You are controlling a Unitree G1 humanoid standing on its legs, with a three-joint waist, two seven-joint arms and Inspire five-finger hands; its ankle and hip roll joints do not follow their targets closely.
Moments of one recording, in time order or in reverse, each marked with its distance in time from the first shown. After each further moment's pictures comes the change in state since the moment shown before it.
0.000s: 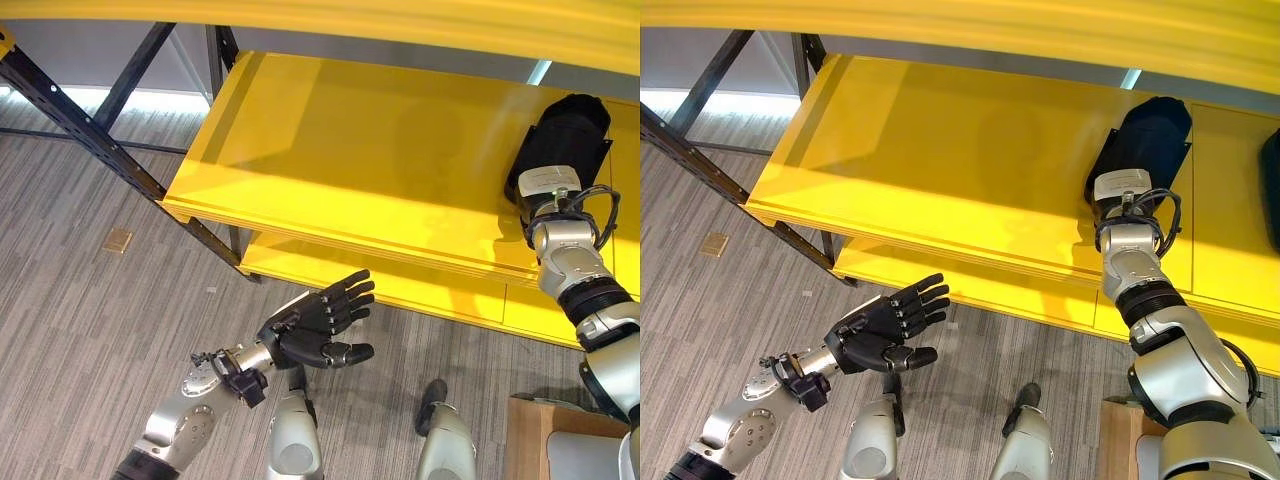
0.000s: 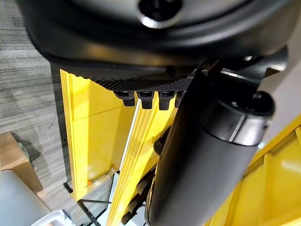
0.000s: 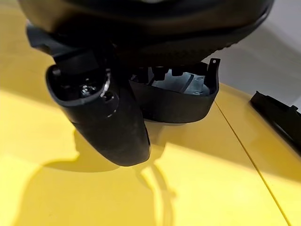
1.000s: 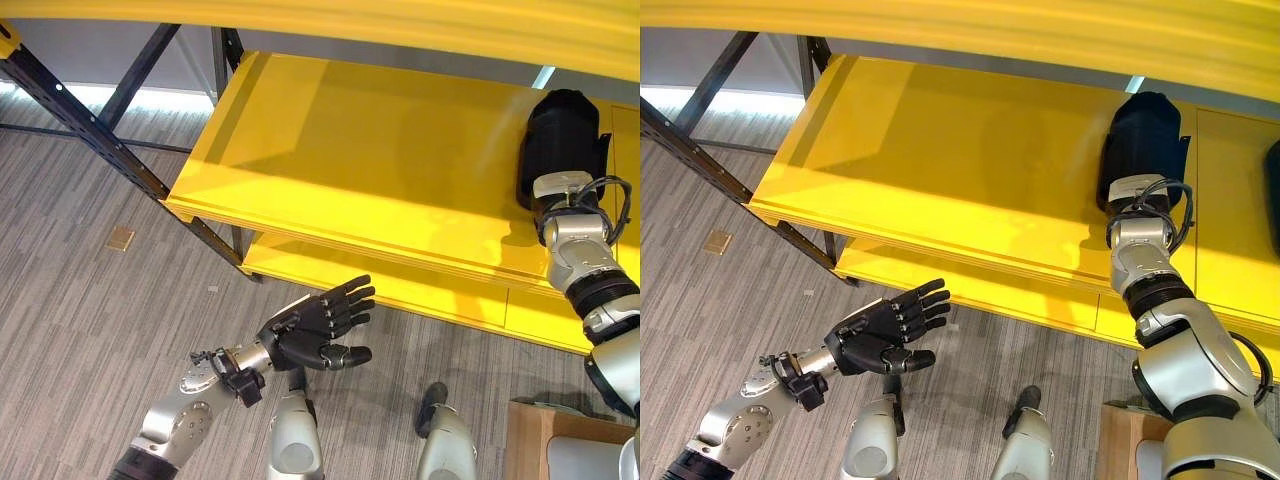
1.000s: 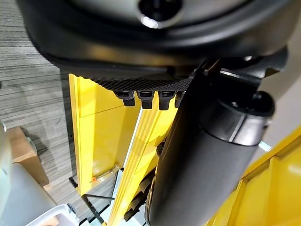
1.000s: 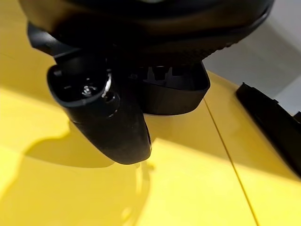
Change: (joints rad) left arm -0.006 -0.002 0.027 0.009 0.001 0.071 -0.032; right arm -0.037 -0.034 0.037 0.060 0.025 0.027 0.118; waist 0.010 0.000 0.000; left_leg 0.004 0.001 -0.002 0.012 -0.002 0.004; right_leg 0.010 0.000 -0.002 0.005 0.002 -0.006
